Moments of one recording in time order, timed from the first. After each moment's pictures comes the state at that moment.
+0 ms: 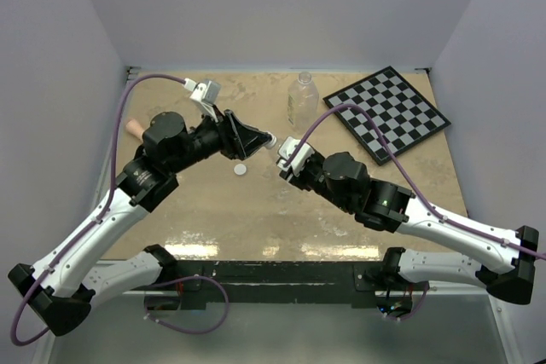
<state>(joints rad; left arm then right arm) -0.65 0.97 1.08 -0.18 0.26 -0.59 1.11 1.03 0.99 -0.23 0.35 -0.33</state>
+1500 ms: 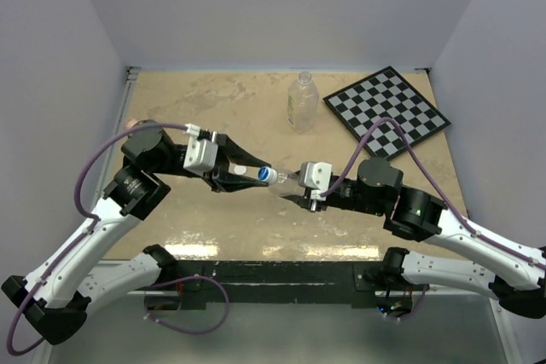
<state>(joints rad) -0.65 0.91 1.05 0.03 1.01 0.02 1.10 0.85 0.97 -0.28 -0.14 -0.36</state>
